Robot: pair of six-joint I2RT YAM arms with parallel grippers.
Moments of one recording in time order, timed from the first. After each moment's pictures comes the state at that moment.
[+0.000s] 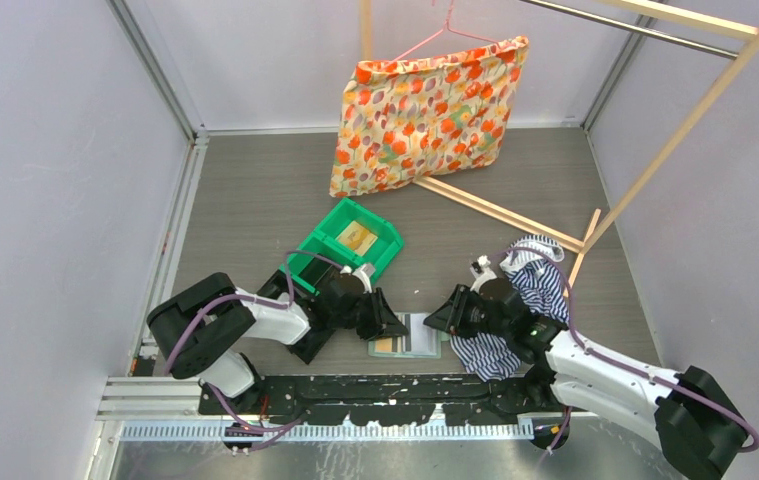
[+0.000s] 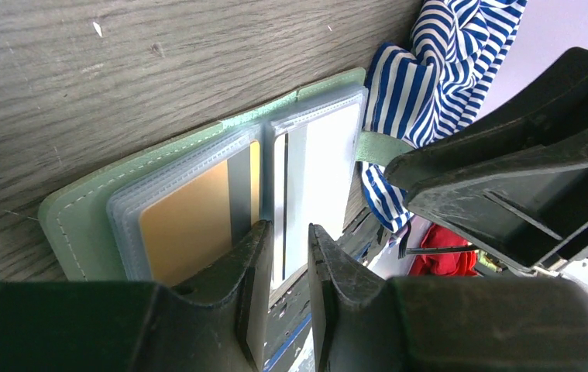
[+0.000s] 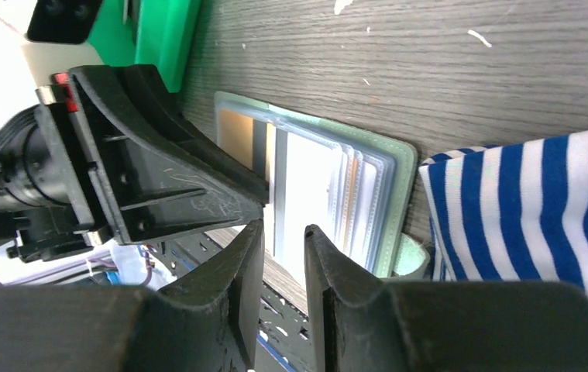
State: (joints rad) left arm -0.94 1.54 0.42 0.50 0.27 -1.21; right arm 0.73 0.80 0.19 0.03 -0.20 1.03
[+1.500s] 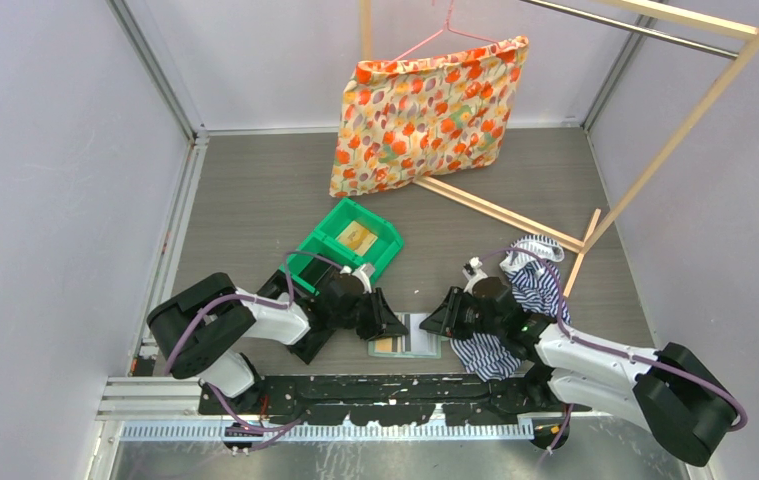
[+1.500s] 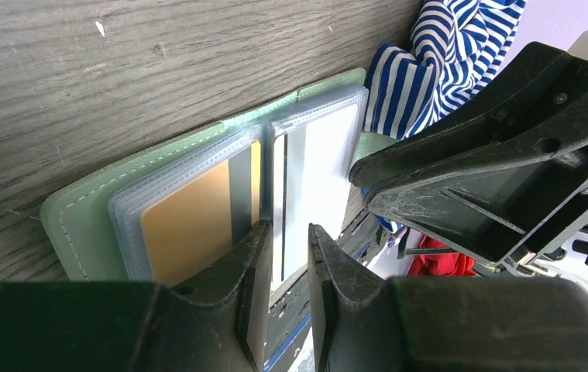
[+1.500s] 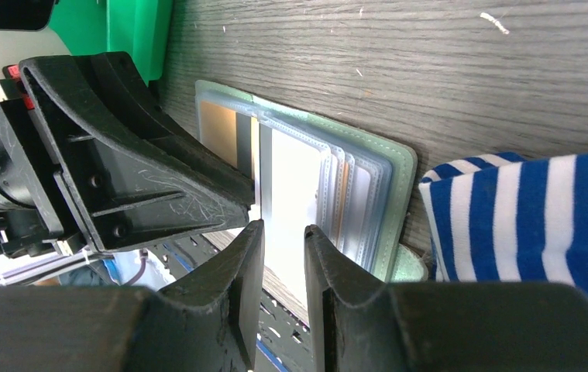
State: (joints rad) left arm -0.94 1.54 0.41 0.51 0.27 -1.21; right arm 0.73 0.98 0.19 0.16 -0.25 1.03
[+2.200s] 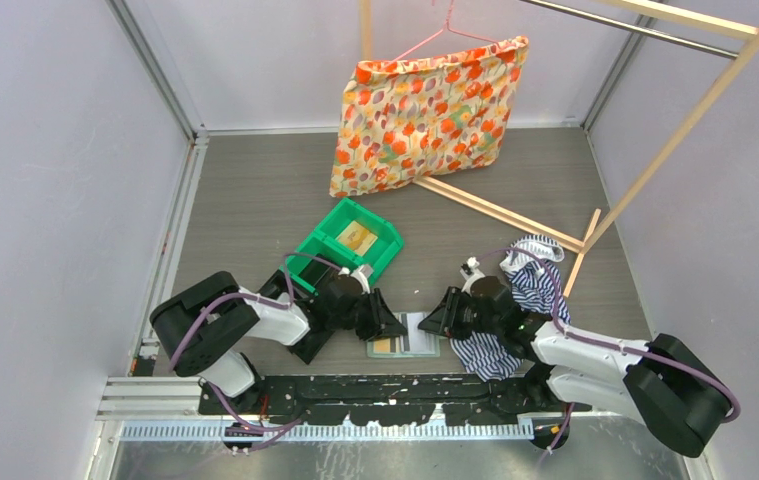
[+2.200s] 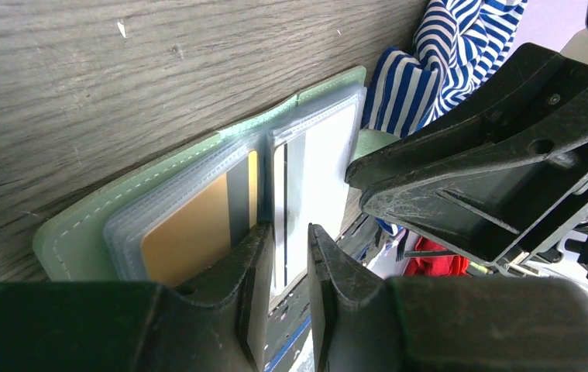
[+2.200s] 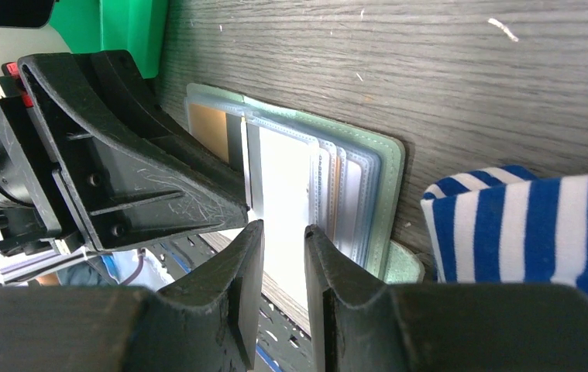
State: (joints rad) left arm -0.94 1.56 0.40 0.55 0.27 -1.24; right arm 0.73 1.02 0.18 0.20 -0.26 1.02
